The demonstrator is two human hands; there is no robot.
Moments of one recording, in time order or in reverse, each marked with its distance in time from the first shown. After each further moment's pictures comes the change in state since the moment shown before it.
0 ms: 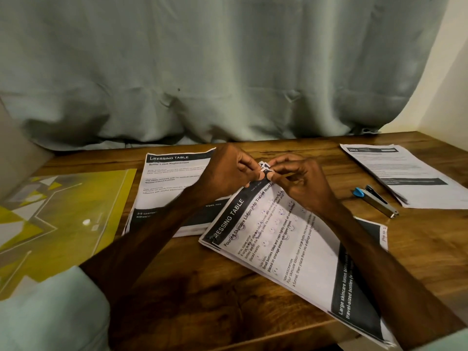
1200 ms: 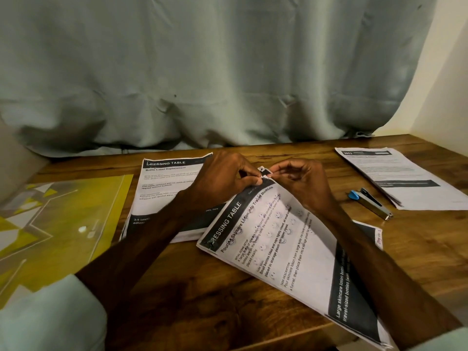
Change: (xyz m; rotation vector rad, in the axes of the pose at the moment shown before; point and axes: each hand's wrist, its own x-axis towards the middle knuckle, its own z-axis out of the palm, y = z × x) left_hand 0.004 -0.009 -0.004 0.303 0.029 0.312; right_hand 0.001 0.001 -0.003 0.269 0.112 0.070
